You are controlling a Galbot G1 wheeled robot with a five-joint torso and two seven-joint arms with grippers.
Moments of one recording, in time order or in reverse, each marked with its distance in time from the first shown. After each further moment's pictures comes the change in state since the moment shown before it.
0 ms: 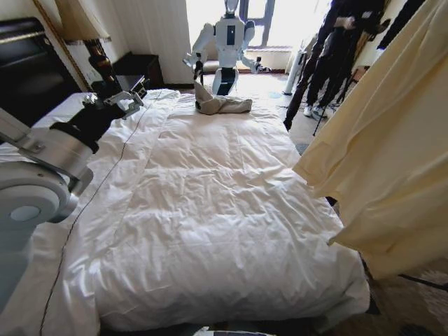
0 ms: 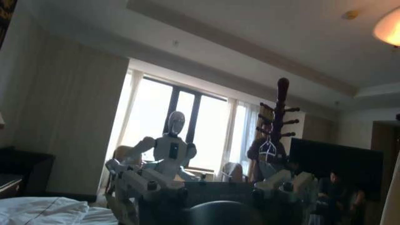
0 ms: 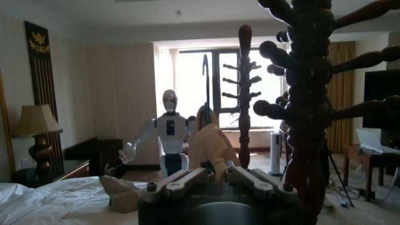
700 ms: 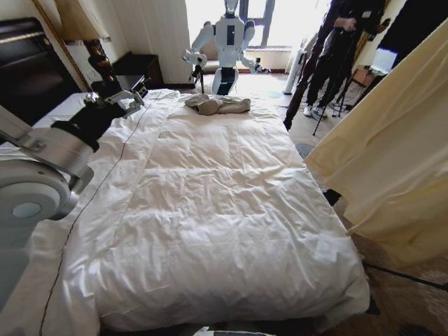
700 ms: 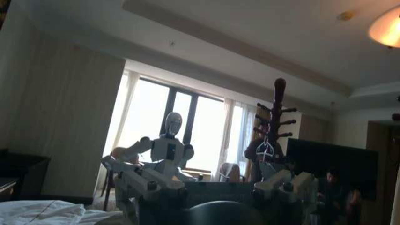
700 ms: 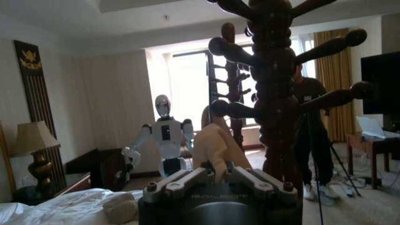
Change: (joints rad) left arm -0.016 0.009 0.017 0.022 0.006 -0.011 0.029; right arm -0.046 0.117 -0.005 -0.250 -0.062 -0.013 -0.137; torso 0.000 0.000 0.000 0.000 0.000
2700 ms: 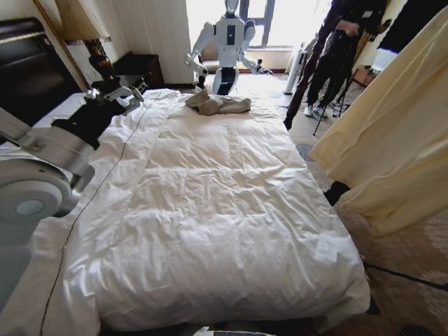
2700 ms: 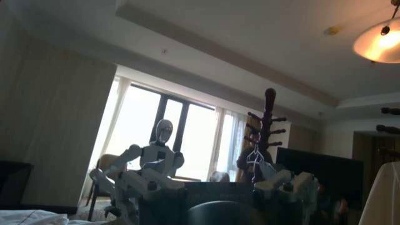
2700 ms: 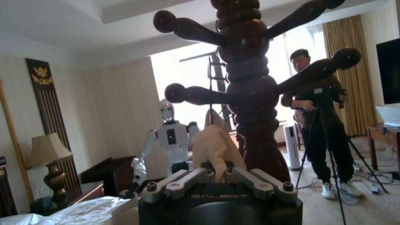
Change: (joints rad) left arm 0.003 -0.005 0.004 0.015 0.004 -0.049 0.059; right arm -0.070 0.166 -0.043 -0.300 -0.093 0.087 -0.217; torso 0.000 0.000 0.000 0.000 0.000
